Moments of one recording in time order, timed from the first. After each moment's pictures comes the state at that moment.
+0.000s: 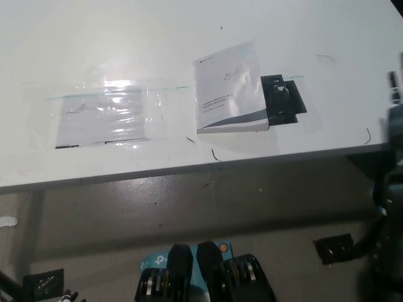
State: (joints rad) left_arm 0.05 -0.05 0.51 0.38 -0.56 0.14 -0.08; right_arm -0.59 0.09 -0.42 -0.07 0.76 0.30 -0.44
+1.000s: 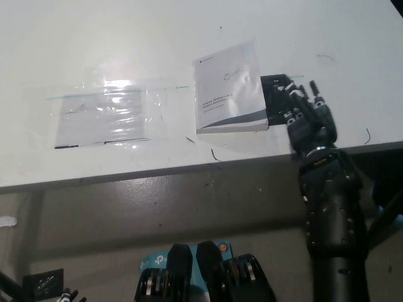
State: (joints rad) left_arm 0.05 -0.04 0.50 0.38 -0.57 0.14 -0.08; right_arm -0.70 0.19 -0.34 0.34 0.69 0.28 -0.39
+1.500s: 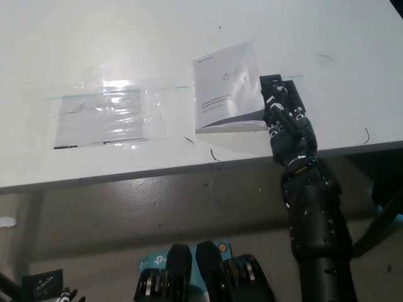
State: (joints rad) left_arm 0.04 -0.04 0.50 0.38 -0.58 0.14 -0.08; right_arm -0.71 0.21 -0.33 0.47 0.66 0.22 -0.34
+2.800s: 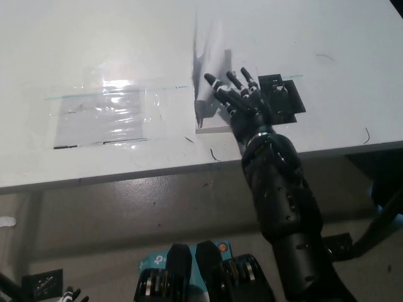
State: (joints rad) left_arm 0.04 -0.04 0.48 0.37 -0.58 0.16 -0.07; right_arm -0.83 0.24 -0.19 0.60 0.51 0.20 -0.29
